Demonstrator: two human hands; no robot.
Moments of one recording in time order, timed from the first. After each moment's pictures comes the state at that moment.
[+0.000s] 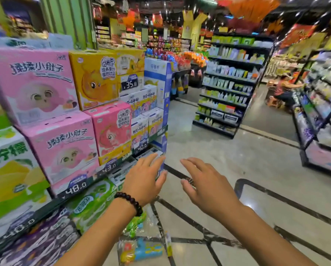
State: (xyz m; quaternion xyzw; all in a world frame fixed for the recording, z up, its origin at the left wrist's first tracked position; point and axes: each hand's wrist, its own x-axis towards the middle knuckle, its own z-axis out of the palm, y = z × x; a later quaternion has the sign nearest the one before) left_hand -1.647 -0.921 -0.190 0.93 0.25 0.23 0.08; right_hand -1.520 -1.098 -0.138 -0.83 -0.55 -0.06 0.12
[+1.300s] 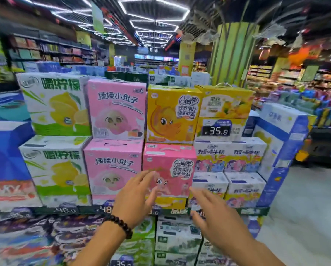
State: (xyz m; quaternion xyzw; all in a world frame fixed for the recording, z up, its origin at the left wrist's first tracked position) left_hand -1.460 -0.709 -0.183 0.70 0.65 0.28 -0.01; right_hand -1.198 -0.716 -0.146 -0.52 -0.85 0.06 0.08
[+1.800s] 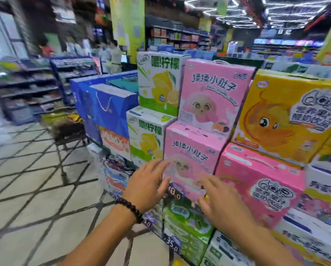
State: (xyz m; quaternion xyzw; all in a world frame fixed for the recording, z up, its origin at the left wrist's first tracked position) left_hand -1.548 -0.734 -0.218 0.51 0.82 0.22 -0.11; right_hand -1.342 -0.588 -0.187 -0.25 -0.96 0.08 0.06
